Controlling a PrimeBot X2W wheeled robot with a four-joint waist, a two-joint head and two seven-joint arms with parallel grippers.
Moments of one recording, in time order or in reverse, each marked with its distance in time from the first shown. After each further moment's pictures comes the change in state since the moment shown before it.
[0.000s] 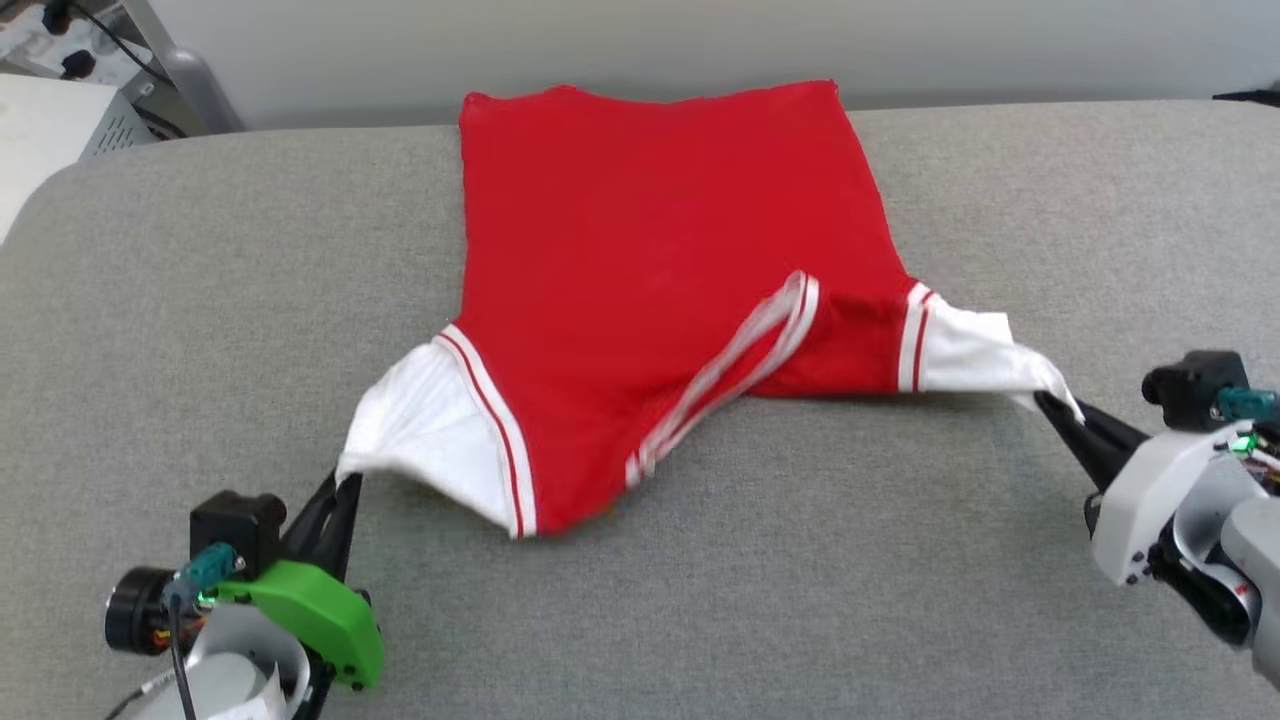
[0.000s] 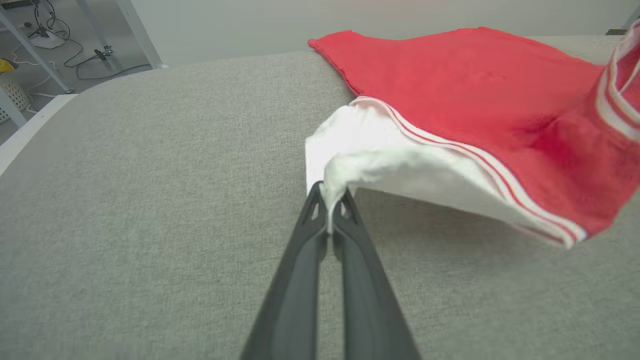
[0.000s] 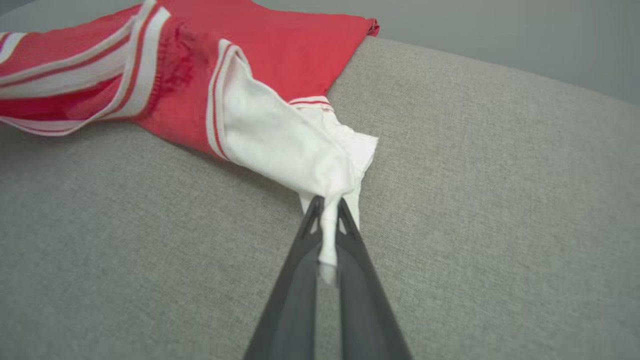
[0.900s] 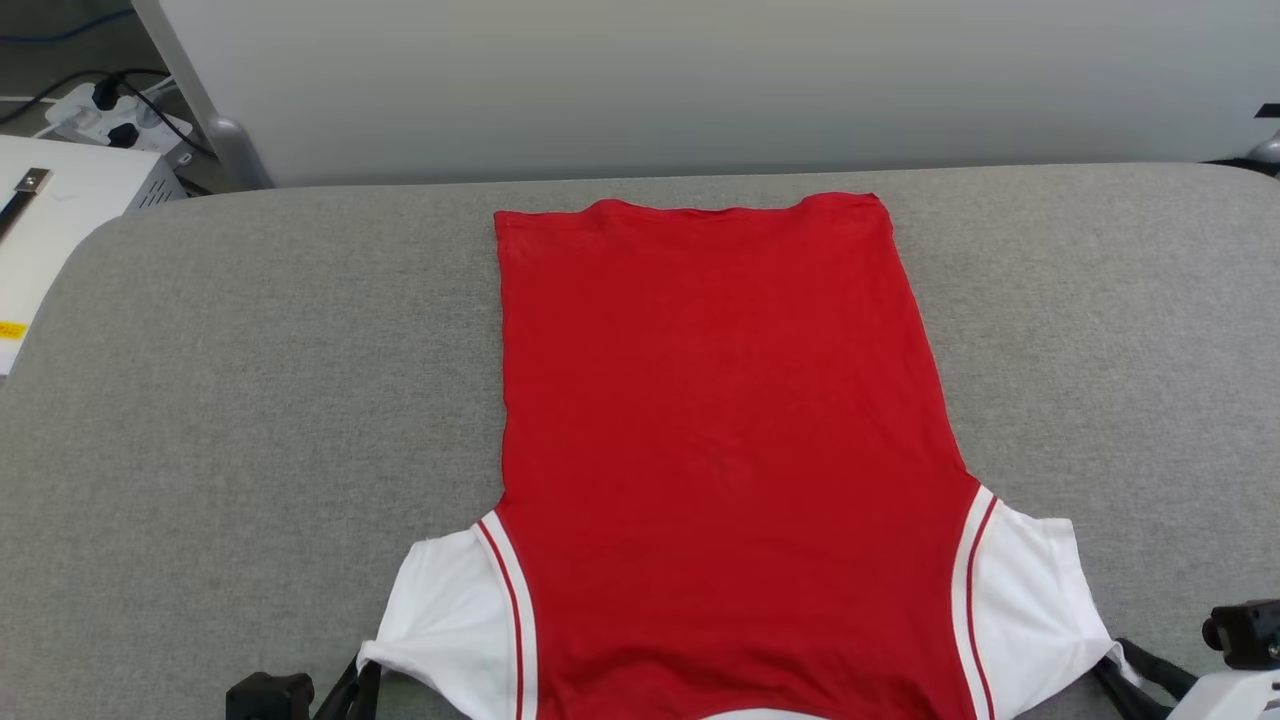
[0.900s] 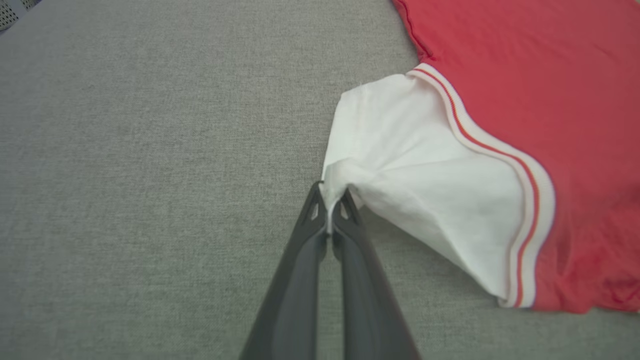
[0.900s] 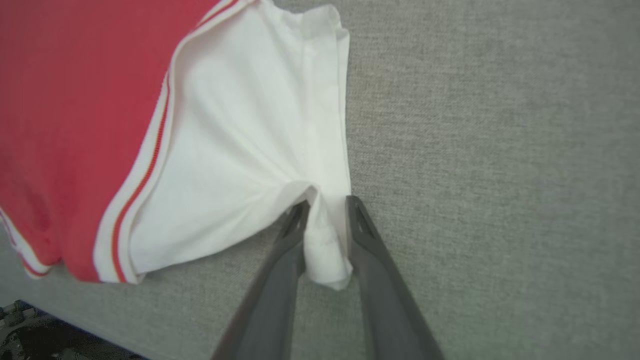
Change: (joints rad) left arm 0.328 -0.119 0.117 0.008 0.070 0.008 0.000; right arm 0.533 -0.023 -0.304 -0.106 -0.011 0.001 0.101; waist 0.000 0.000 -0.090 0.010
